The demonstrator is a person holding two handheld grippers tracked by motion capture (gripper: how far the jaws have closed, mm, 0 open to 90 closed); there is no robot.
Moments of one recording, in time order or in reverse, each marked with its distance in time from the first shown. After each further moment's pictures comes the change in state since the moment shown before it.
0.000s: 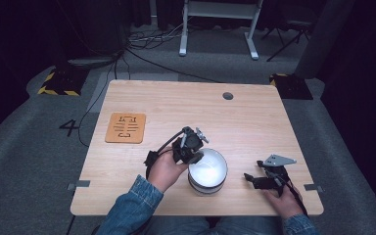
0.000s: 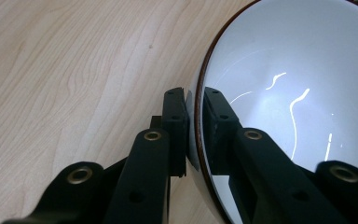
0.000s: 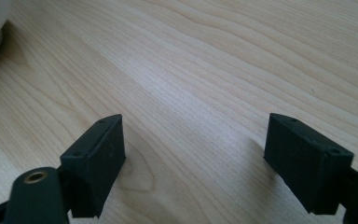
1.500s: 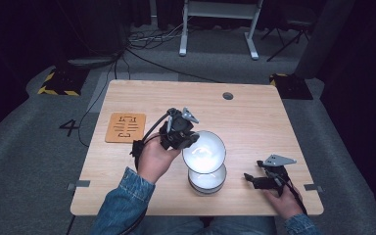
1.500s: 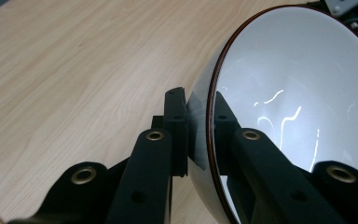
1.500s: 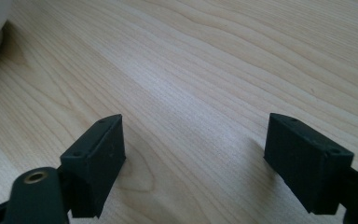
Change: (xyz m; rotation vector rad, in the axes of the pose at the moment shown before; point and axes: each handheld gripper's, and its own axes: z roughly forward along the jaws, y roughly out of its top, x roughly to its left) left arm 0.011 0.009 -0.077 -0.175 0.072 -0.083; right arm 0.000 0.000 0.000 -0.001 0.000 0.000
